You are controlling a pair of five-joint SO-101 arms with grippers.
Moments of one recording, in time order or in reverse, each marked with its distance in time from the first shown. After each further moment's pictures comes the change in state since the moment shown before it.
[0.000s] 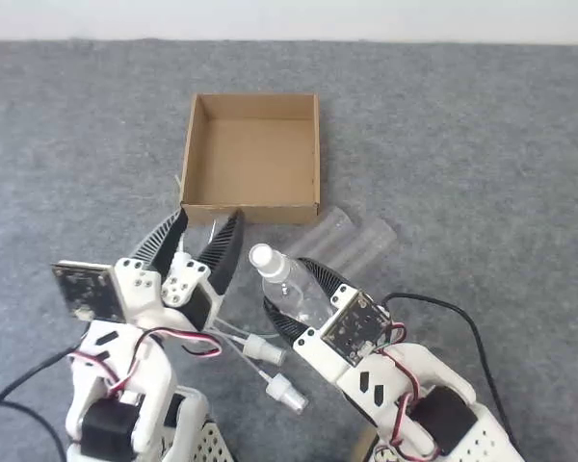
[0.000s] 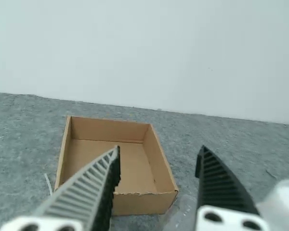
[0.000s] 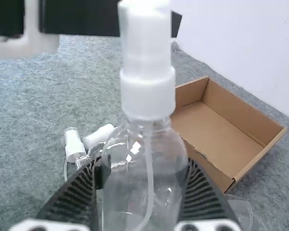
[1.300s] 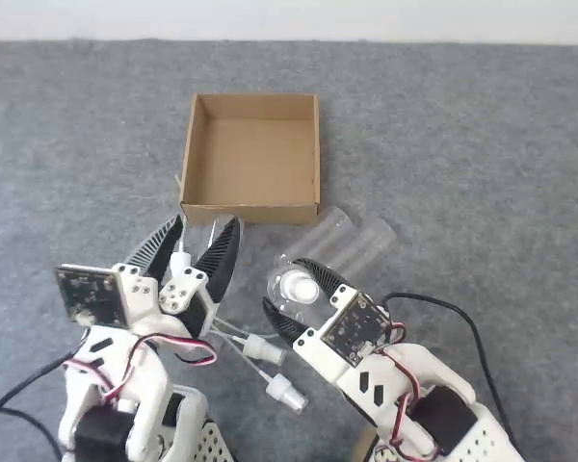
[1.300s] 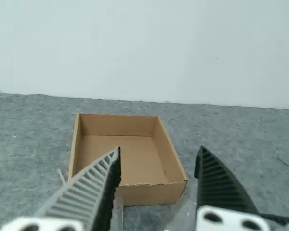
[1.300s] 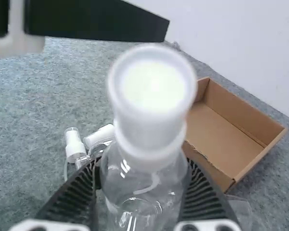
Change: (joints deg) left arm -0.8 0.1 -3.3 5.5 -3.7; right arm 0.4 0.0 -0.1 0.0 0.0
